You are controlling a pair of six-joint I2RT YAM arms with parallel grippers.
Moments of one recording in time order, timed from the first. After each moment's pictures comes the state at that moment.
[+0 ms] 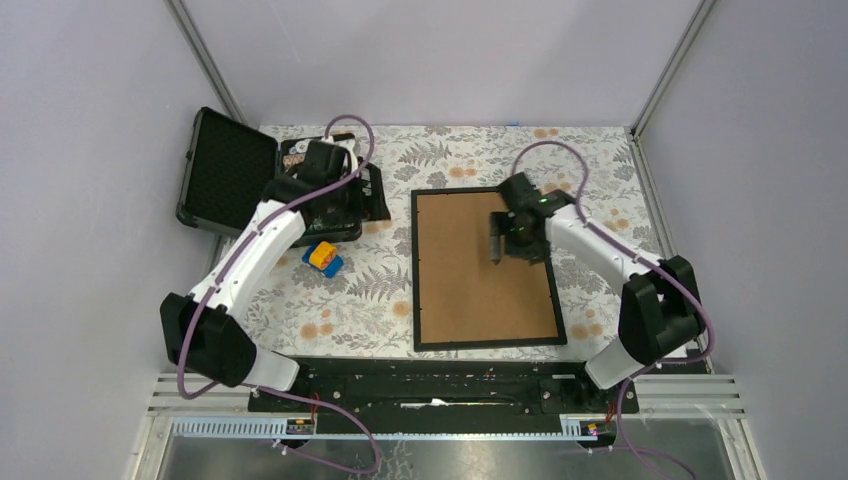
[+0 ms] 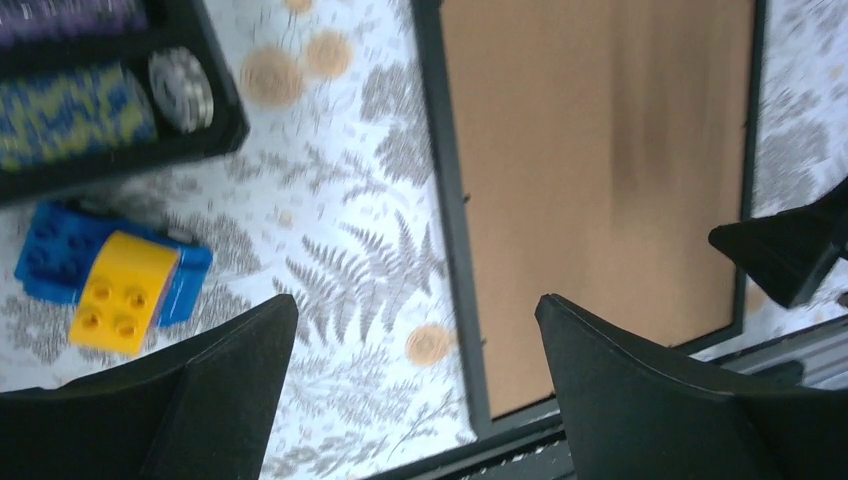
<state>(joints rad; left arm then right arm) -0.35 1.45 1.39 -0.79 0.15 -0.41 0.39 1.57 1.17 -0.85 0.12 0.43</state>
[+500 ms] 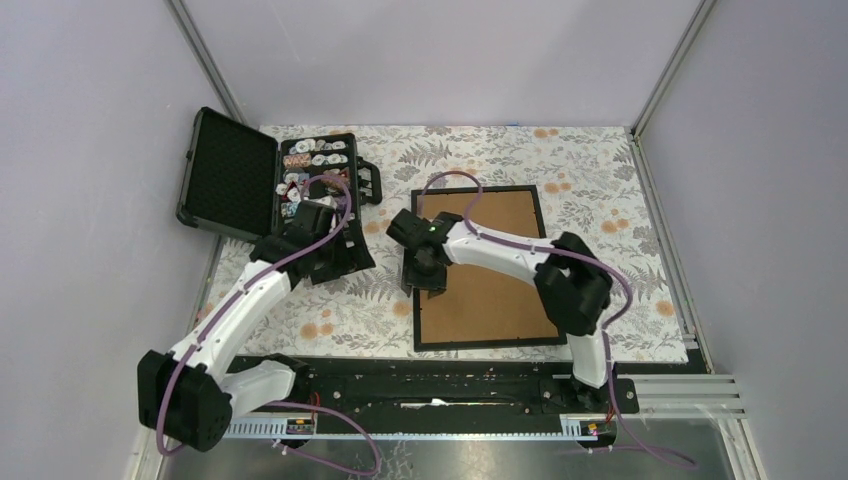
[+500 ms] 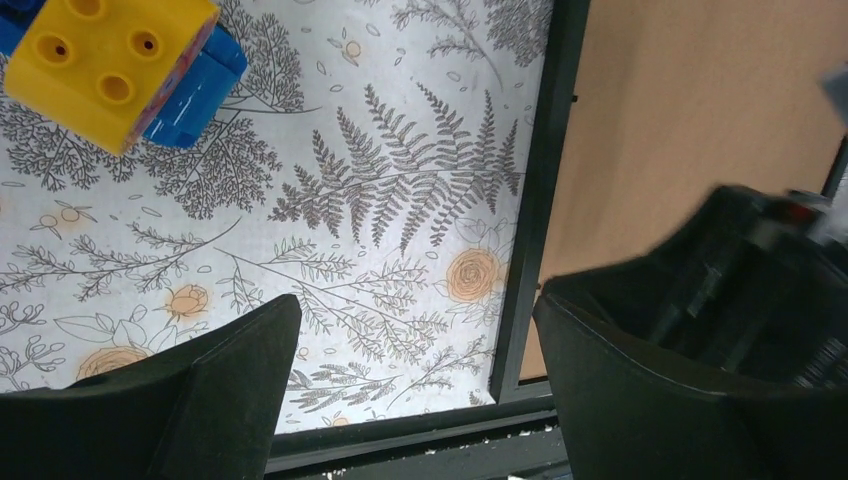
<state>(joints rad) -0.35 1.12 0.88 -0.72 0.07 -0.61 0.96 1.95 1.51 -0.86 0.03 0.98</state>
